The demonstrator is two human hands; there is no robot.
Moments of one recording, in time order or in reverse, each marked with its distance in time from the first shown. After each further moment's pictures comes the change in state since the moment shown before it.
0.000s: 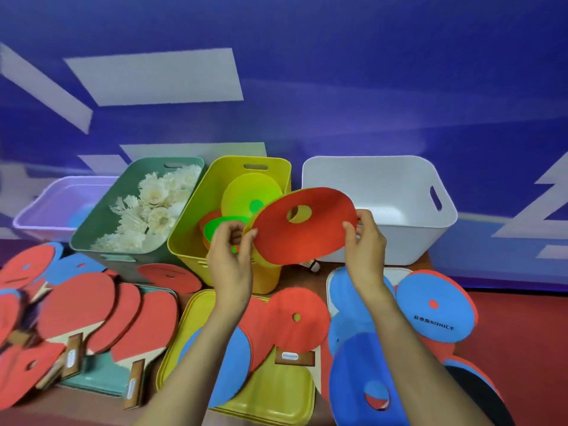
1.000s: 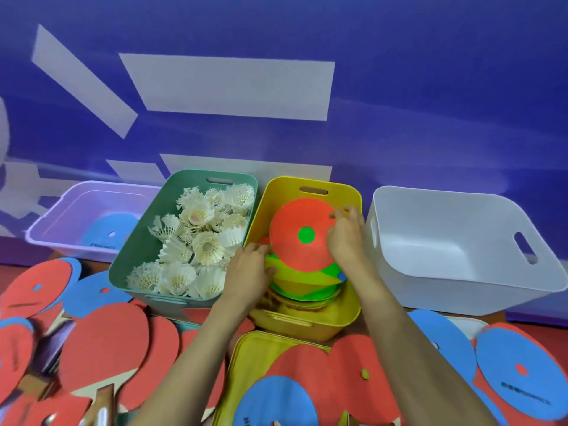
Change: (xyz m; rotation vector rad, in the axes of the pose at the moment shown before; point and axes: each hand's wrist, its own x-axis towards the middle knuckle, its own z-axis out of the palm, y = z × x) left_hand 0.146 -0.125 -0.052 0.692 -0.714 0.003; right_hand 0.072 -0.070 0.205 -0.589 -0.327 0.010
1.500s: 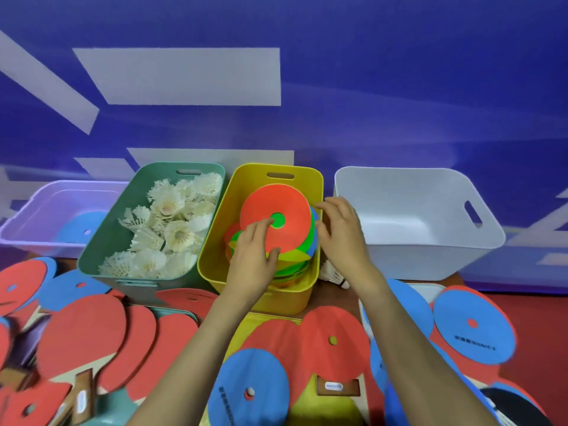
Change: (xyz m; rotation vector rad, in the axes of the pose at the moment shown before) left_hand -0.038 0.071 0.019 -0.274 0.238 0.181; right_hand -0.067 0.053 -0.056 0.222 0.145 -0.304
